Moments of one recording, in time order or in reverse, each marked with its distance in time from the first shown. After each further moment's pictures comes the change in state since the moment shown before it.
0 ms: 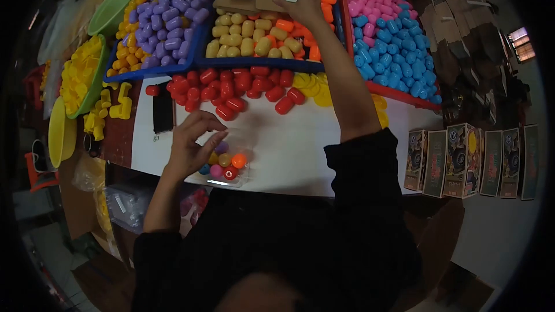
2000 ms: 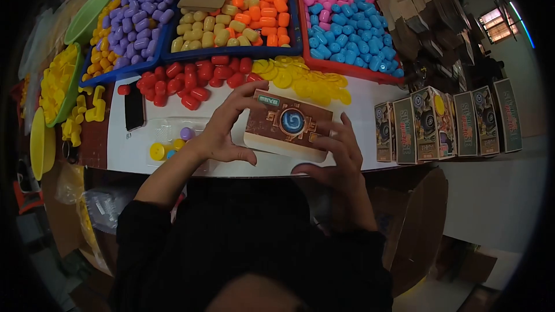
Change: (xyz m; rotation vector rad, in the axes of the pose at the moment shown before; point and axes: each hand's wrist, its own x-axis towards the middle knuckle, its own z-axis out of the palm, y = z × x) left_hand 0.028 0.044 0.102 -0.894 -0.077 0.325; right_hand -0.314 -0.072 -0.217 0.124 0.031 -0.318
